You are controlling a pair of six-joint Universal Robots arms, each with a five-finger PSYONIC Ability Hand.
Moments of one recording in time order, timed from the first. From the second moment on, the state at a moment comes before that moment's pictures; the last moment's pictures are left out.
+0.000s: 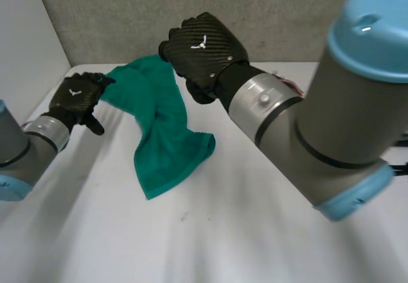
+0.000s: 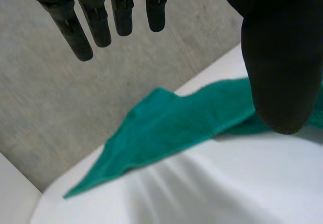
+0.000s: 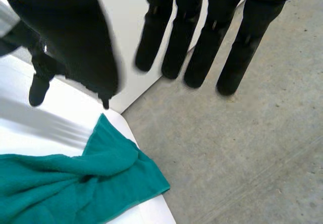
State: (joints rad) left arm 4.65 -2.11 -1.53 3.58 -1.19 3.46; right arm 2.31 -1.20 1.12 -0.02 1.35 2.65; left_hand 0.21 0.21 0.22 0.21 0.05; right_hand 1.02 1.02 1.04 1.04 0.86
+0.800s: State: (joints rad) left arm 4.60 -1.79 -1.80 3.53 -1.21 3.44; right arm 2.27 -0.44 0.69 -0.11 1.34 2.50; left_hand 0.21 0.21 0.22 0.21 0.05; right_hand 0.66 0.66 0.66 0.66 0.48
